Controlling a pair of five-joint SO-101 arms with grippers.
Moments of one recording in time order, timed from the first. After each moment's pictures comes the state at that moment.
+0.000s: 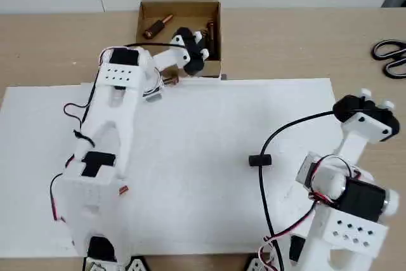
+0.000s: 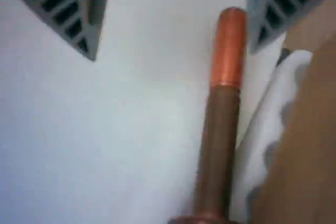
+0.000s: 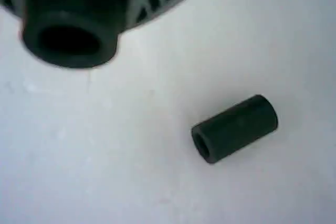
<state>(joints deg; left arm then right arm) 3.4 32.7 -24.0 72.4 -56.0 16.1 -57.7 36.5 95.2 -9.4</state>
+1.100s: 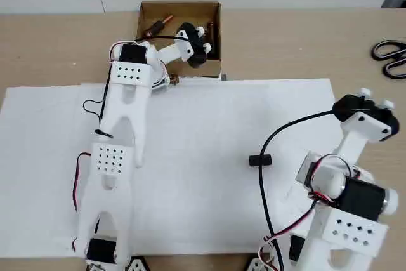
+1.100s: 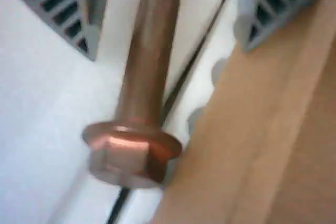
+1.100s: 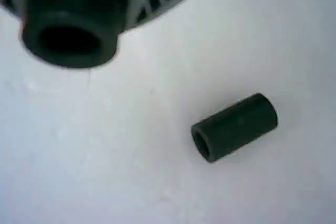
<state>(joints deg) 3.5 69.0 -73.7 85.8 -55.5 16.1 -57.7 36.5 95.0 -9.4</state>
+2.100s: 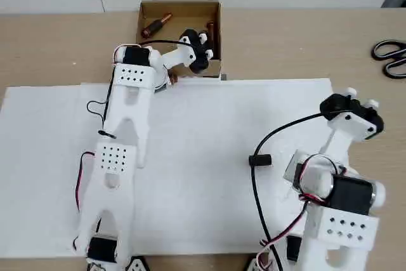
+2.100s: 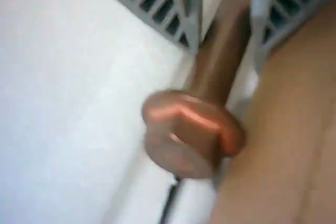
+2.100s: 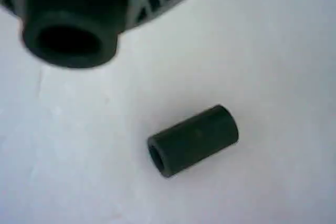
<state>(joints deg) 4.0 70.5 -79.1 92.8 -56.0 8.9 -57.7 38.8 94.1 -16.0</state>
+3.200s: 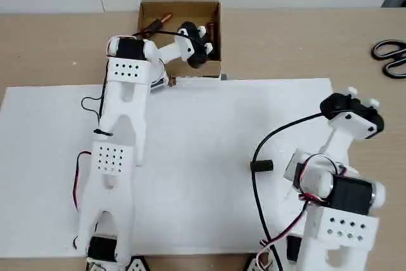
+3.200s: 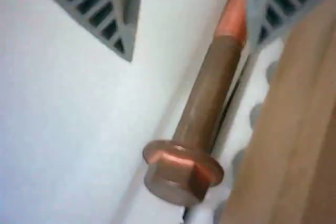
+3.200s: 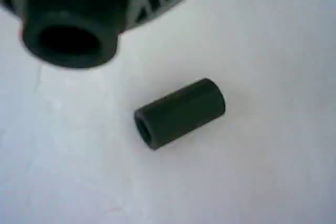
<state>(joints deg) 4.0 64.6 -78.4 98.7 -56.0 8.9 -57.7 39.0 93.2 -16.0</state>
